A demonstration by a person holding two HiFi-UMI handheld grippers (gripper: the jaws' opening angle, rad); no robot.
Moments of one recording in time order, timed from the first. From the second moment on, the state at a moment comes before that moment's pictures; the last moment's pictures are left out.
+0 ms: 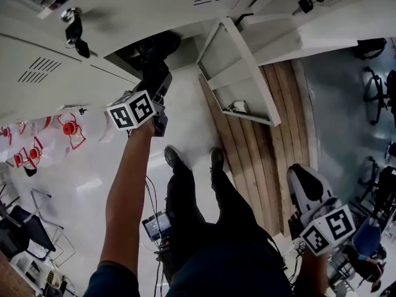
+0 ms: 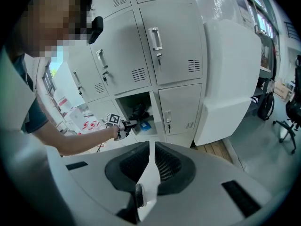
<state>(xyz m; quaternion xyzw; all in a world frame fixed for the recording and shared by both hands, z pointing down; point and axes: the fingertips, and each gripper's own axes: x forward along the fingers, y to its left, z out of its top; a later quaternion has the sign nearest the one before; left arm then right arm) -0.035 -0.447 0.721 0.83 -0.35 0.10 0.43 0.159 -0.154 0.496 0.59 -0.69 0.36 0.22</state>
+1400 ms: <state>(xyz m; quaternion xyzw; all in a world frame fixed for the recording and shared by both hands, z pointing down) 0.001 -0.557 0.672 0.86 -0.38 0.04 0.34 0.033 -0.366 0.579 0.52 -0.79 0.28 0.17</state>
